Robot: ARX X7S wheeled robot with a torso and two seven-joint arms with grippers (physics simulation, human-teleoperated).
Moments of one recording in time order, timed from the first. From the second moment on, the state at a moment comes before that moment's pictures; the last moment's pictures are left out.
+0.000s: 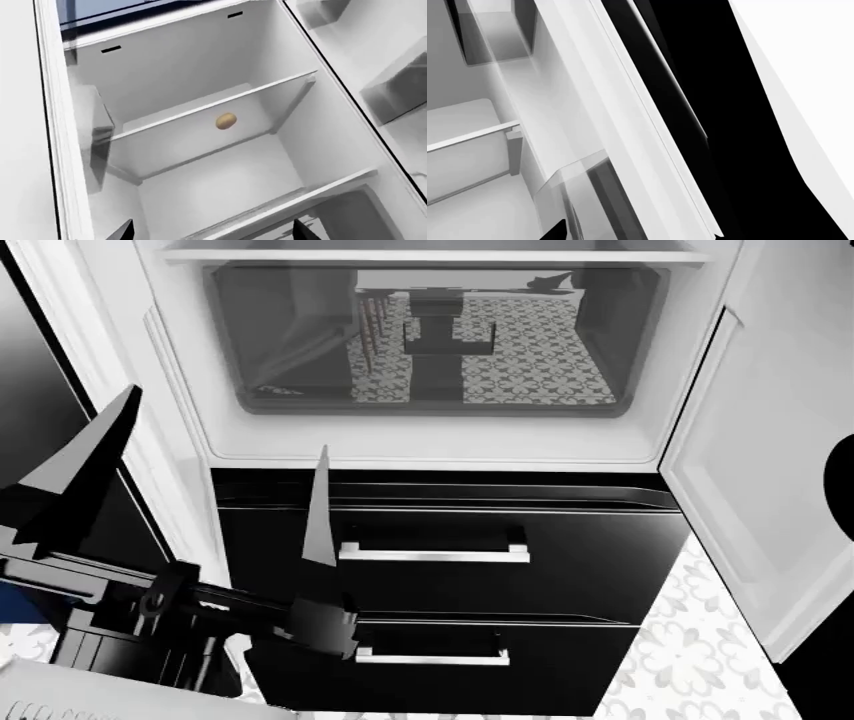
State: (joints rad) left arm -0.14 -0.19 0.18 1.05 0.21 -0.42 0.11; right arm 1.11 0.90 -0.50 -0.41 1.10 0.21 1.37
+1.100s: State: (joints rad) left arm -0.57 0.00 -0.01 1.05 -0.06 -0.98 0.25; right arm 1.10 0.88 -0.48 -0.41 1.07 0.23 1.37
